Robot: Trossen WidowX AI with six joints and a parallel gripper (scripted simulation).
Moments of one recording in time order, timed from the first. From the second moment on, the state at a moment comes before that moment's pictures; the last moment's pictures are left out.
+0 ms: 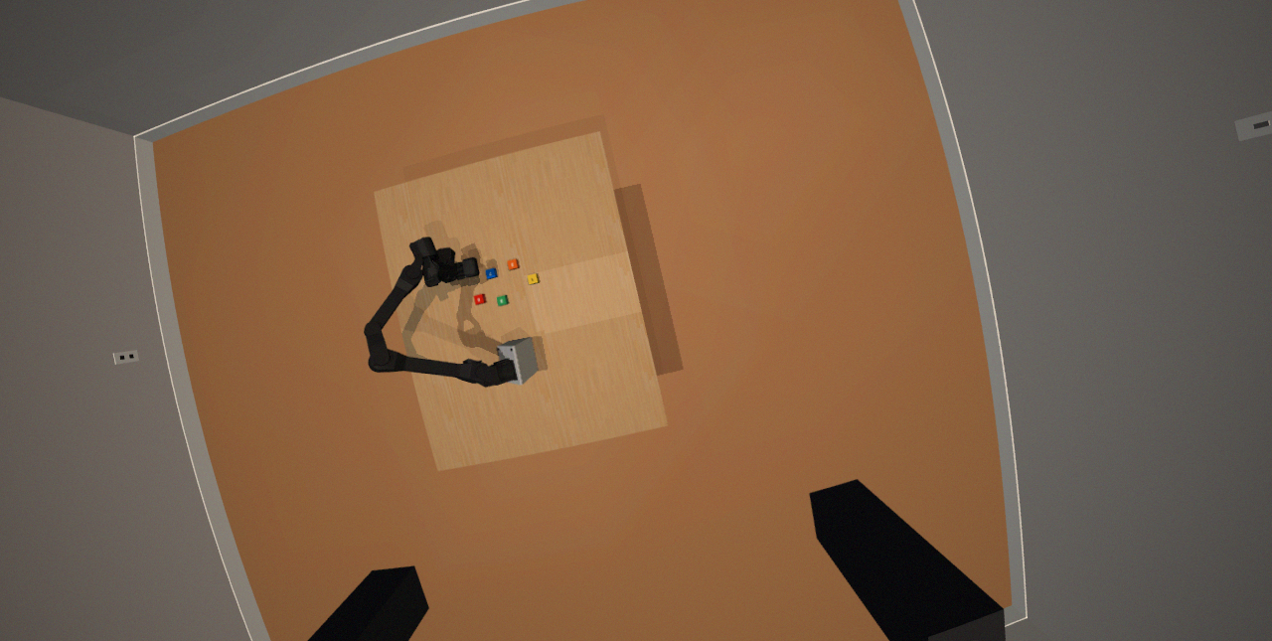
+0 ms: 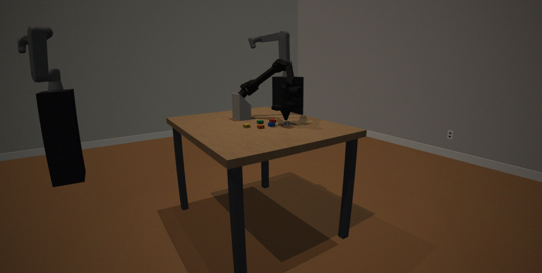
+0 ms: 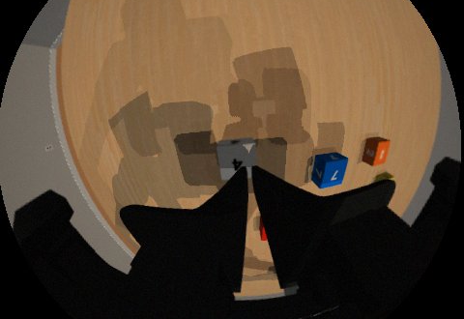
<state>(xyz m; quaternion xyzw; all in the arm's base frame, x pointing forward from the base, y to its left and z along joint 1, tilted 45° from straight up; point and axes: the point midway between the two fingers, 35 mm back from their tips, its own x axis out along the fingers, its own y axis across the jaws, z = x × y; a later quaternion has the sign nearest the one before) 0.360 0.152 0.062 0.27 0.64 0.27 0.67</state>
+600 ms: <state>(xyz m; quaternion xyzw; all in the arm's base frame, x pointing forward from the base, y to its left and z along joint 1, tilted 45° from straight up) 0.358 0.084 0.125 0.27 0.63 0.27 0.68</state>
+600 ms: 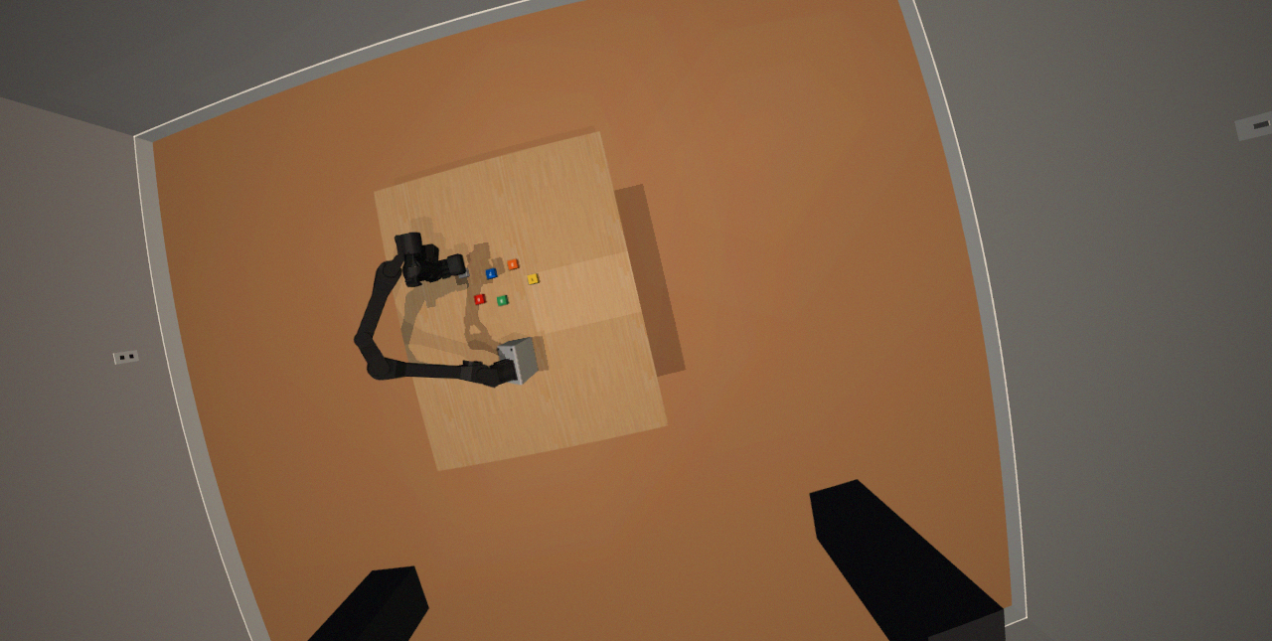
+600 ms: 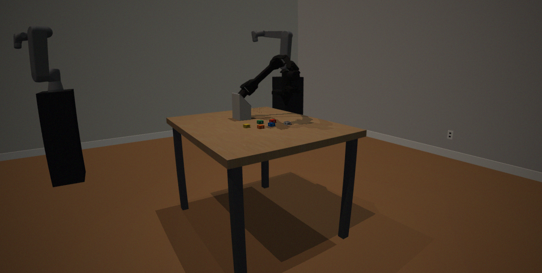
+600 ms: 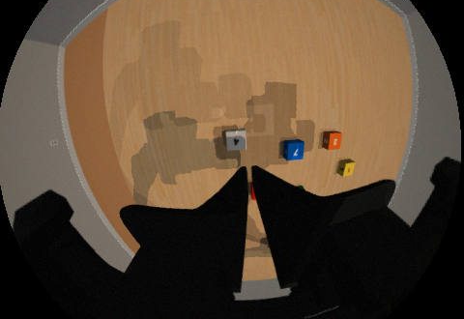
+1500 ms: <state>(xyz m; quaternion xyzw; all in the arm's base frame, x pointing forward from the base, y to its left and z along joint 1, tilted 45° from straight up) 0.234 0.042 -0.012 0.27 0.63 0.27 0.67</state>
